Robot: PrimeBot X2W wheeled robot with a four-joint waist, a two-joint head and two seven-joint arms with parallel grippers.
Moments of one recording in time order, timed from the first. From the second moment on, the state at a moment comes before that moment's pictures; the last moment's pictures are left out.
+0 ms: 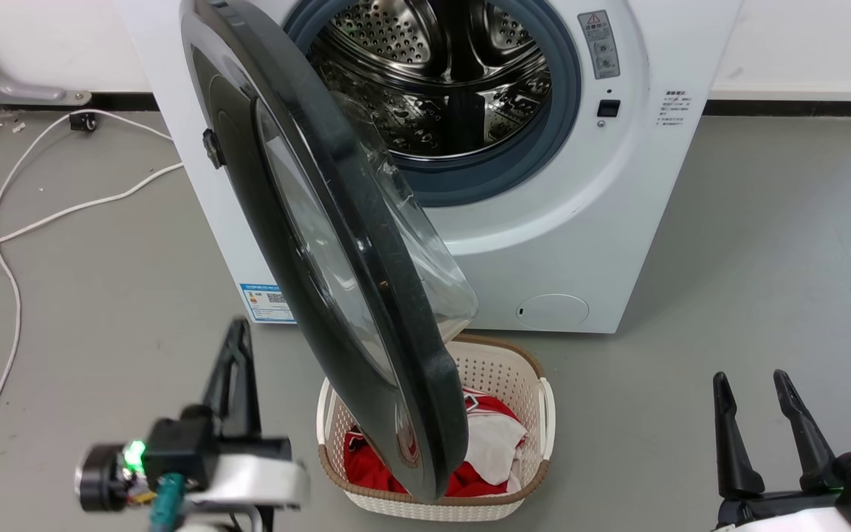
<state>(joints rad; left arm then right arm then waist) 0.00 0.05 -0.09 0.01 -0.05 0.08 -0.26 0.14 -0.05 -0.04 -0.04 0.16 0.13 -0.26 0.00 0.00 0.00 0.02</state>
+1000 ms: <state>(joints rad) -0.23 0.05 -0.47 -0.37 -0.03 -0.01 -0.26 0.13 -0.05 -0.03 -0.02 0.17 0.13 -0.26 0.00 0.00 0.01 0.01</state>
